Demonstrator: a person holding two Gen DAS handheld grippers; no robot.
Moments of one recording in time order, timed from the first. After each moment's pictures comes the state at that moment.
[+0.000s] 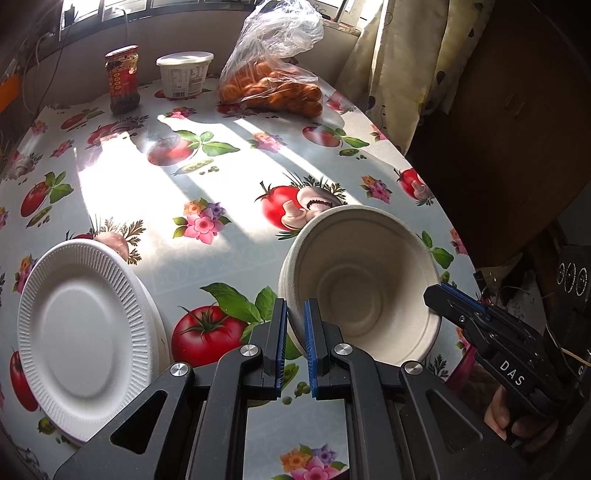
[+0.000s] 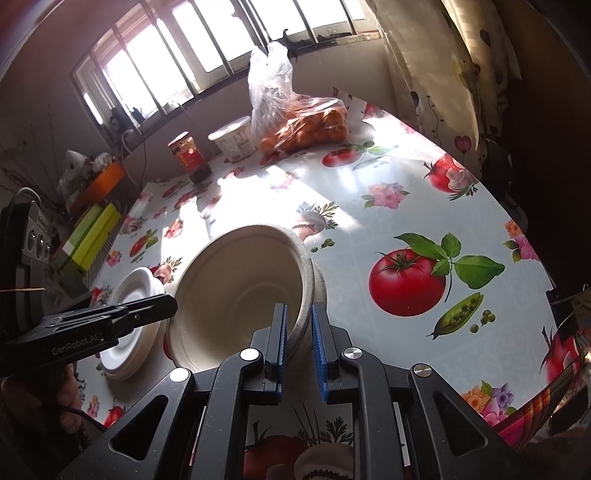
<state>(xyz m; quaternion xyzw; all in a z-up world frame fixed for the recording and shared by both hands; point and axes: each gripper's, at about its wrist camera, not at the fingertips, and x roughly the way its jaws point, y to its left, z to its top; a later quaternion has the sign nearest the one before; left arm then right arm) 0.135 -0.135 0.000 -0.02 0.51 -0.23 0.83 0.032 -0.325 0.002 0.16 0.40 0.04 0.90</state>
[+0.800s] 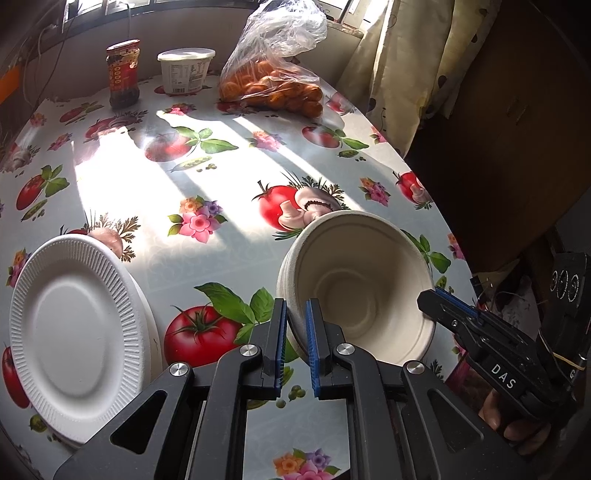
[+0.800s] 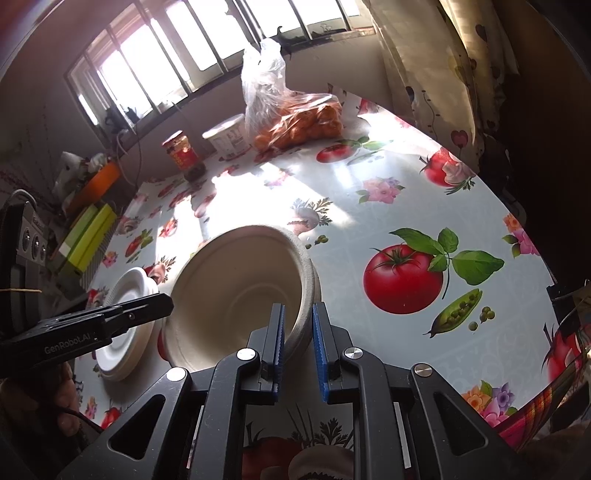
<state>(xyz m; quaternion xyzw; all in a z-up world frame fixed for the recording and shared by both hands) 0.137 -0.134 -0.003 -0.03 0.51 -0.23 0.83 0.035 -0.327 -0.002 0.17 0.40 0.04 0.90</state>
